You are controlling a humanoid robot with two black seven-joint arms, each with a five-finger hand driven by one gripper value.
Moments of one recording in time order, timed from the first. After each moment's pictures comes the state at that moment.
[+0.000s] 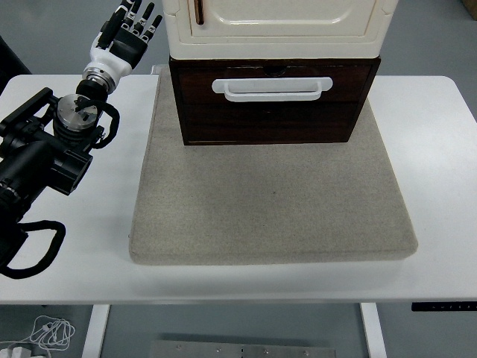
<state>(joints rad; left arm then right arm) -1.01 0.14 -0.92 -0.40 -0.35 -0.32 -0.11 -0.03 0.00 0.13 0.15 -0.15 0.22 -0.01</state>
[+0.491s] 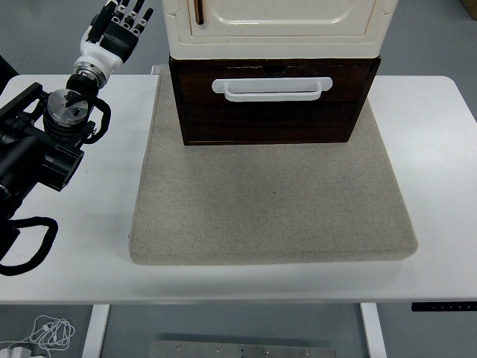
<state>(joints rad) -1.02 0.18 -0.93 -0.41 -0.36 -0.32 -0.11 -0.03 0.00 0.13 0.15 -0.15 0.22 -0.01</state>
